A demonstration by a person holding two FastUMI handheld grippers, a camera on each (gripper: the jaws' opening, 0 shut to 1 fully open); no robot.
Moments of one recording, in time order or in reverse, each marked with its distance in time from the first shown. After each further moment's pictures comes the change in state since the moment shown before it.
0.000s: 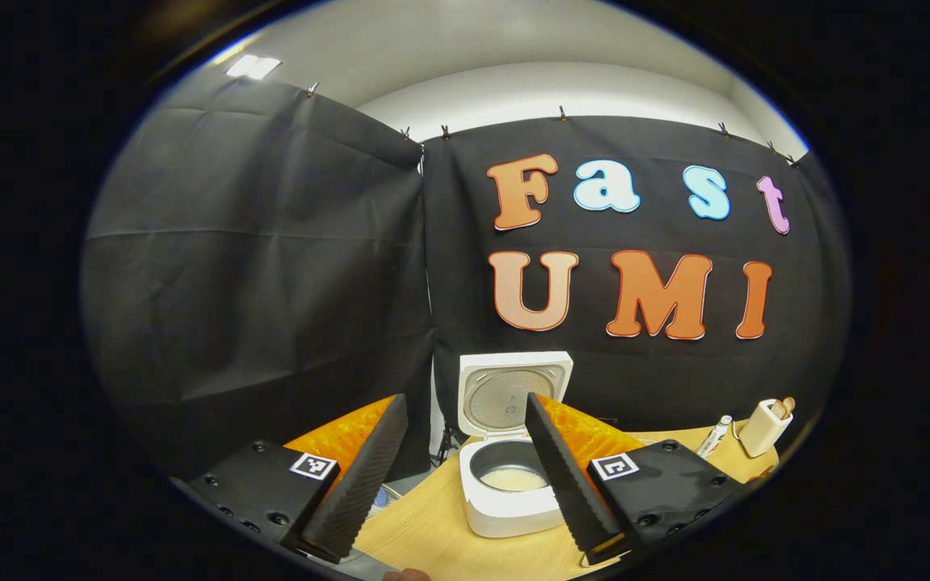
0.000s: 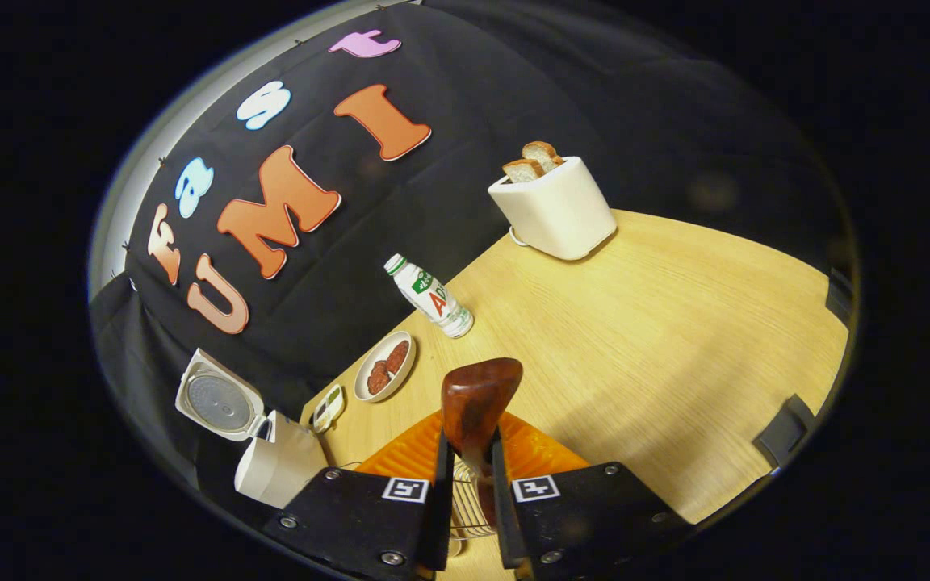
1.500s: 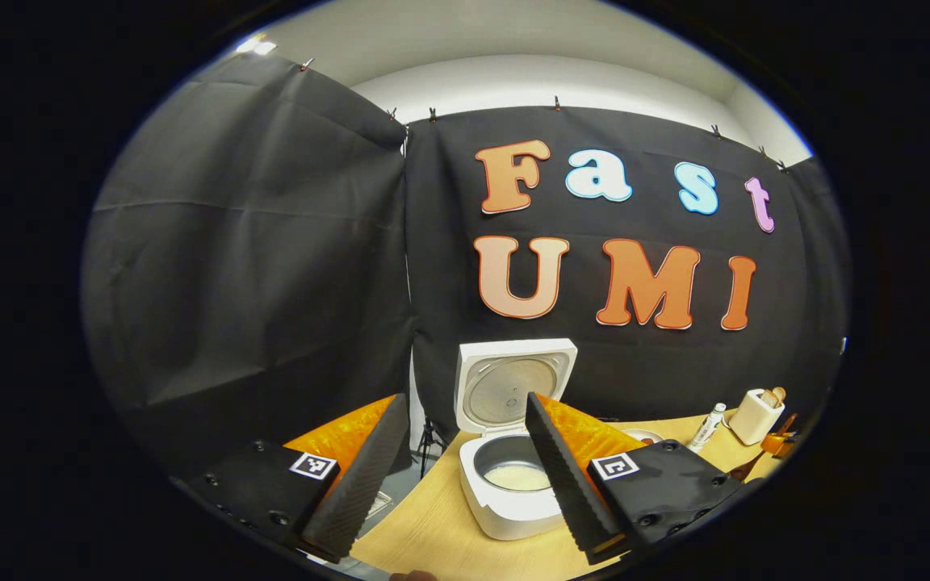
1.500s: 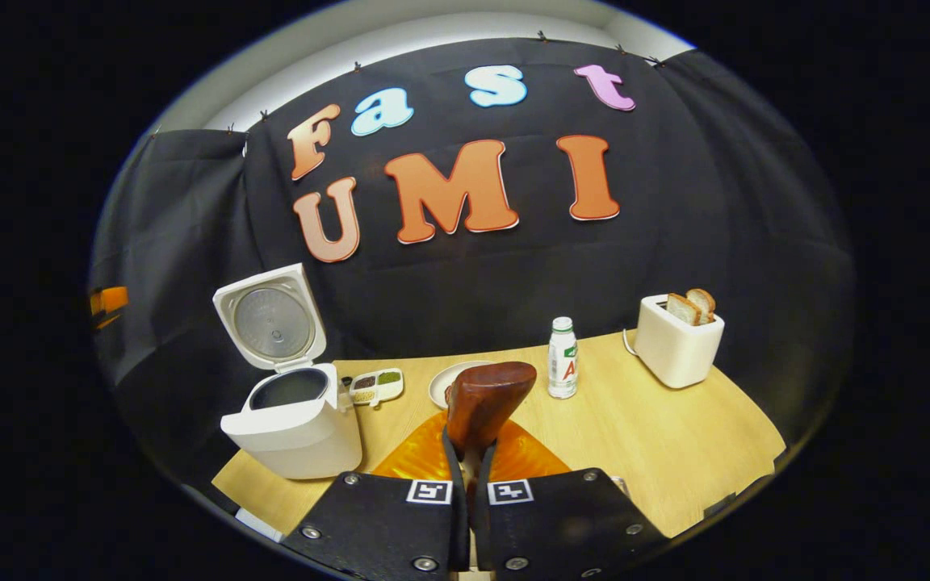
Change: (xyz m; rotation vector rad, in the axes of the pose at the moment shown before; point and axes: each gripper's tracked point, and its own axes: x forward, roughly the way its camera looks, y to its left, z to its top) left arm 0.053 0.042 -0.027 -0.016 0.039 -0.137; right arm -0.055 0.203 -0.011 -0.605 -0.169 0.159
